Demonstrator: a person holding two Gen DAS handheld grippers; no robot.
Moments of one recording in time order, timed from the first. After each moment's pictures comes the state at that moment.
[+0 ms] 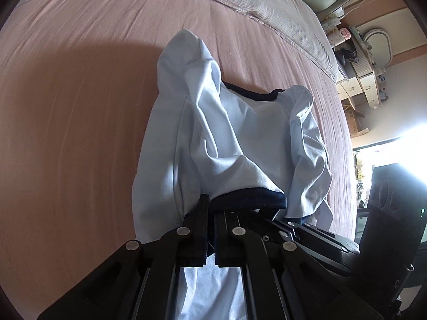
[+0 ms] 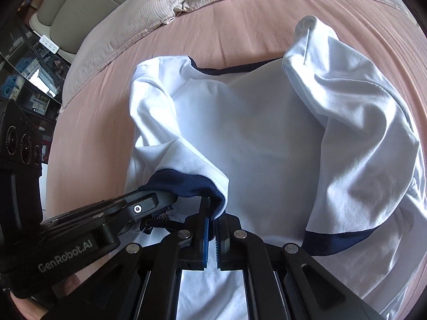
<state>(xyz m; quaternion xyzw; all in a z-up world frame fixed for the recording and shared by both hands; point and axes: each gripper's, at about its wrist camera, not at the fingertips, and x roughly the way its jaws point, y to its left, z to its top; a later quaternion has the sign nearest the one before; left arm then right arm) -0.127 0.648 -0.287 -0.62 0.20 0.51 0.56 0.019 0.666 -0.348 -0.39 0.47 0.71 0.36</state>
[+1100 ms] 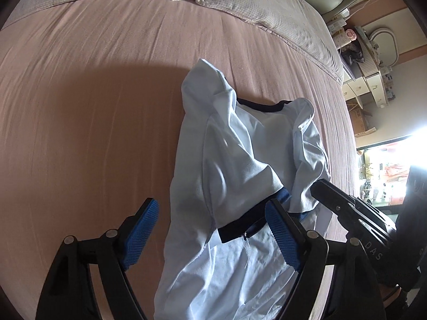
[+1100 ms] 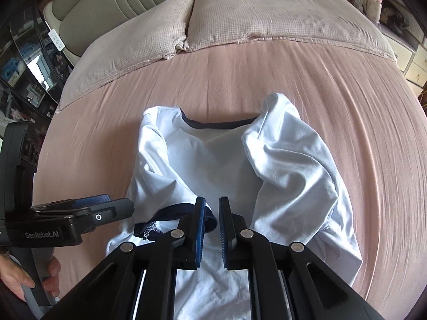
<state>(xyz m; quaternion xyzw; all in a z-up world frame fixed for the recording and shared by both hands) -0.153 0.639 -0.264 -0.61 0.23 0.54 0.54 0.051 0.682 -0.279 -0.40 0.38 0.73 0.40</state>
